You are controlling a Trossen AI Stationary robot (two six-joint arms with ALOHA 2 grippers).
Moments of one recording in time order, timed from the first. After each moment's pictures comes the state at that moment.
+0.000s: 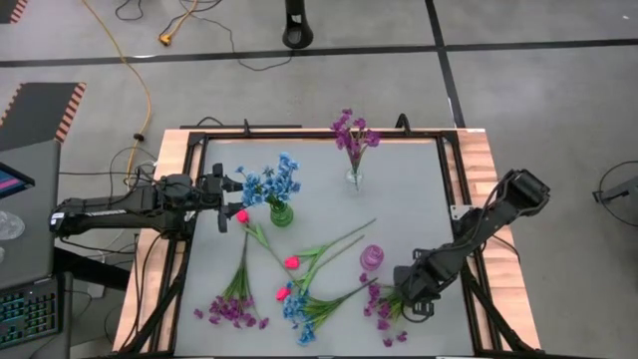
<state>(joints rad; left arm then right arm) 0.14 0.40 0.36 -0.17 -0.07 -0.05 0.70 1.57 0.83 -0.75 -0.13 0.86</state>
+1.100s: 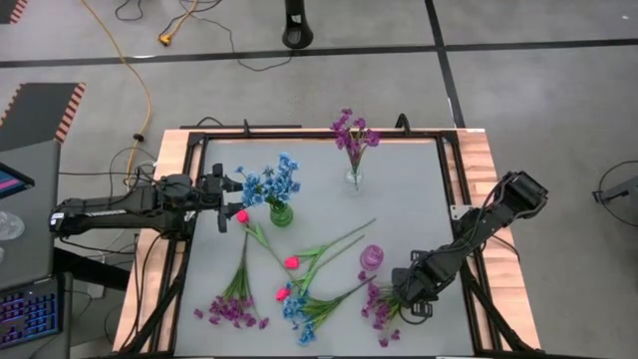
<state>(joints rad) 0.14 0.40 0.36 -0.17 -0.07 -0.05 0.70 1.61 0.83 -0.70 -0.12 0.83</state>
